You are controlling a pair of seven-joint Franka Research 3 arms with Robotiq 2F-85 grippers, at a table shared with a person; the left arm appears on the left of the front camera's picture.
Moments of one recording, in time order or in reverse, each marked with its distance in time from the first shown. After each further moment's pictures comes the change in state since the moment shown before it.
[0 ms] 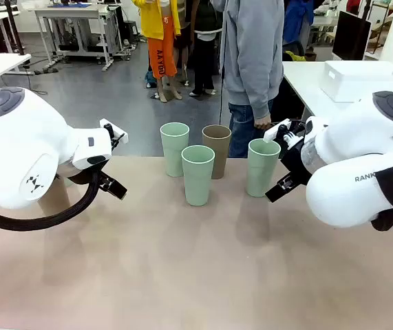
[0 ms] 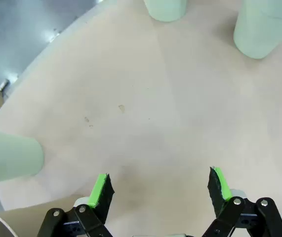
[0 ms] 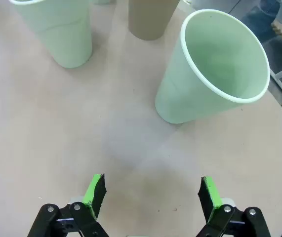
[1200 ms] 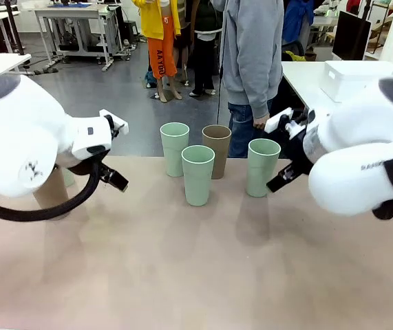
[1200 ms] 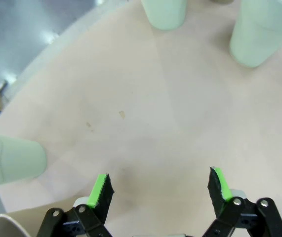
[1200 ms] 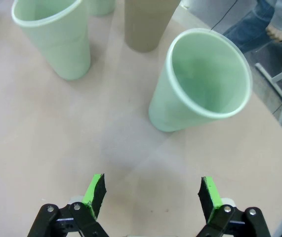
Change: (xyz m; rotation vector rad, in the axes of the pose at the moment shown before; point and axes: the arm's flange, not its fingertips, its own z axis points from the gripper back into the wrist) left arm 0.018 0.002 0.022 -0.027 -0.013 0.012; right arm 0.019 -0.008 0.024 -0.011 -0.024 -0.002
